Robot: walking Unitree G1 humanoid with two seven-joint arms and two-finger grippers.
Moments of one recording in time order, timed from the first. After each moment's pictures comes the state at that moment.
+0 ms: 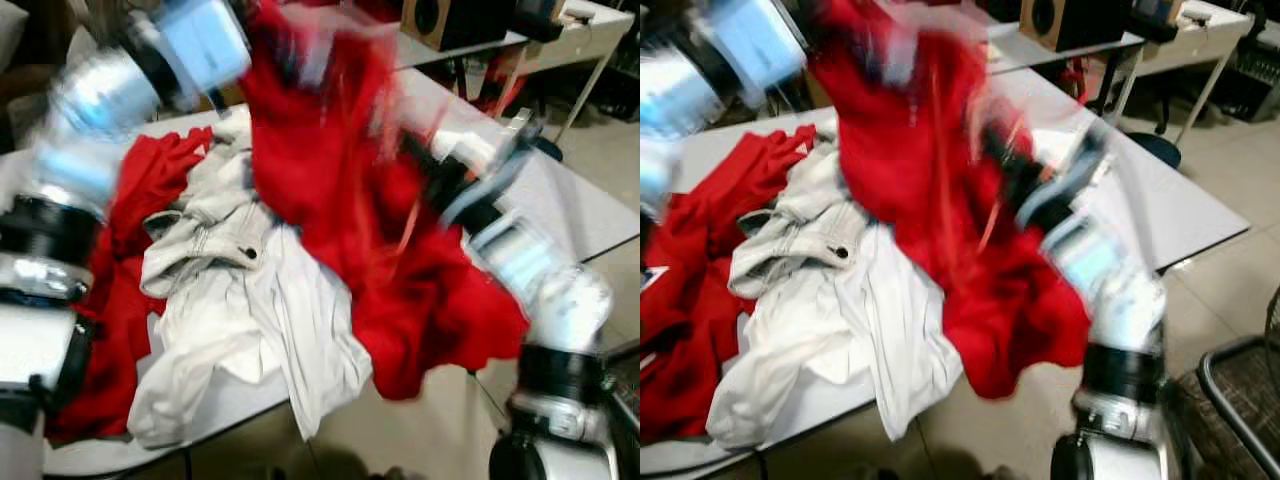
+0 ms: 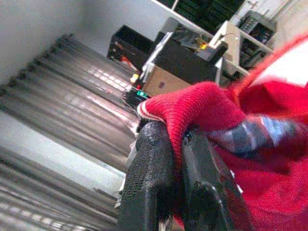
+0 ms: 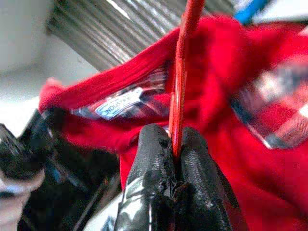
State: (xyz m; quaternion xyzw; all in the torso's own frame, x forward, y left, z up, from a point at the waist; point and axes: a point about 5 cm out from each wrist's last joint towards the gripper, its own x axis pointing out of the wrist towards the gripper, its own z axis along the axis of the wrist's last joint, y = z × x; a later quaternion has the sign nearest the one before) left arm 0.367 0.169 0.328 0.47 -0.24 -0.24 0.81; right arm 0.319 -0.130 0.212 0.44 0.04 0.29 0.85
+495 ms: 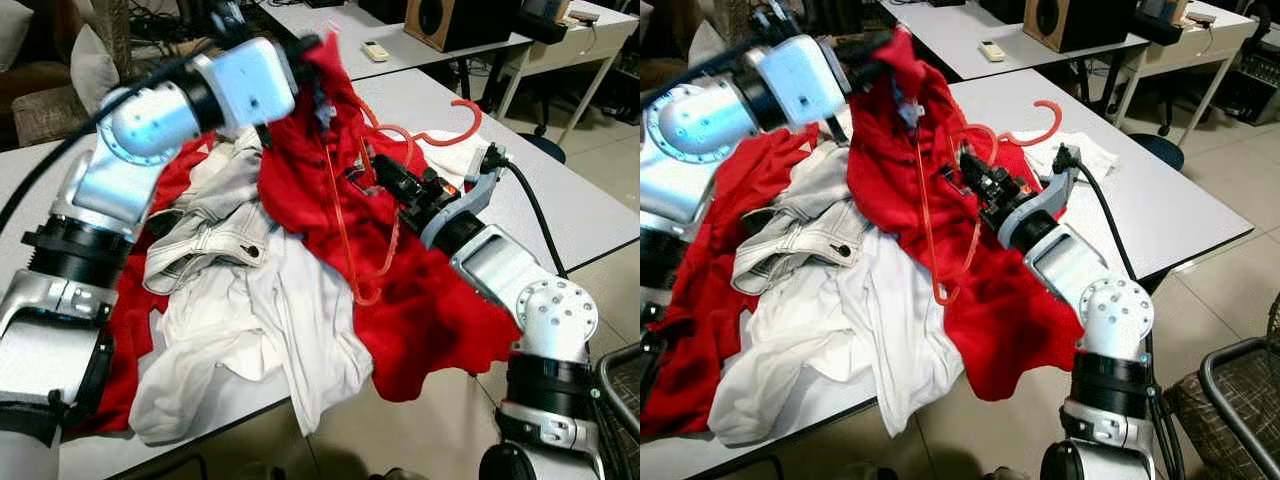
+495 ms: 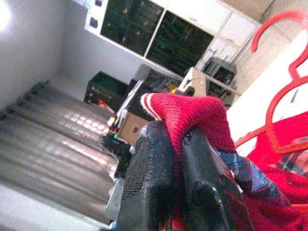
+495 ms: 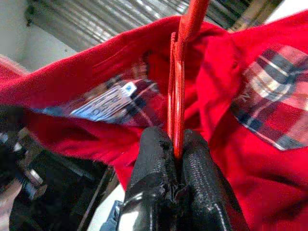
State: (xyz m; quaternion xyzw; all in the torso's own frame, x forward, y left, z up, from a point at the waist) left arm 0.345 0.129 0.318 0.47 -0.29 -0.34 0.76; right arm 0.314 -0.120 0.201 0.47 0.11 0.27 0.83
